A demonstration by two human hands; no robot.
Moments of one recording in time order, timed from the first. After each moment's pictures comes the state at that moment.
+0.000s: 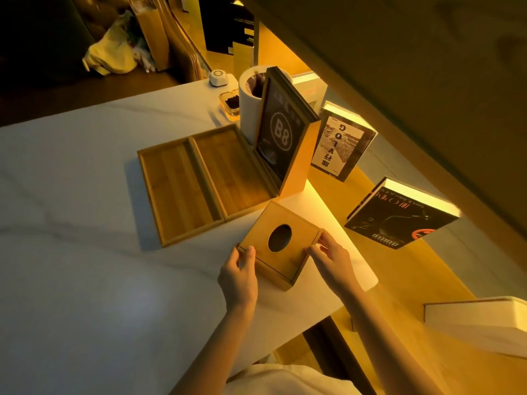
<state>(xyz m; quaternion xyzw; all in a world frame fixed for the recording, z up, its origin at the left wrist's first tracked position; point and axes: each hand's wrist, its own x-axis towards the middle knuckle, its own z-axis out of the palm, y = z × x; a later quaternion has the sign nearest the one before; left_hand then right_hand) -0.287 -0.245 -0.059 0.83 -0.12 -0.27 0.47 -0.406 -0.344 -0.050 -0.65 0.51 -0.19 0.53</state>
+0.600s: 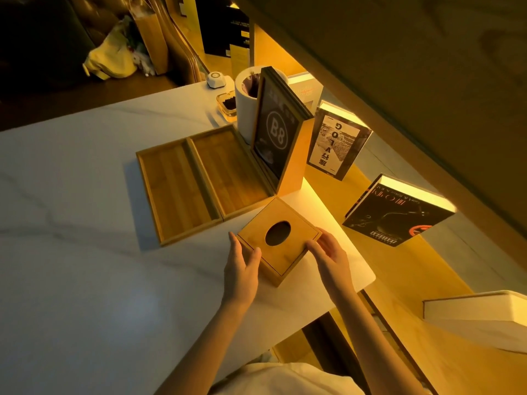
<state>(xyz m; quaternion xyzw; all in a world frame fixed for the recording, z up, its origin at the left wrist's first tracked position) -0.284 -0.245 -0.054 0.80 -0.25 -0.36 0.42 -0.413 -0.336 -0.067 -0.54 0.53 -0.28 0.58</state>
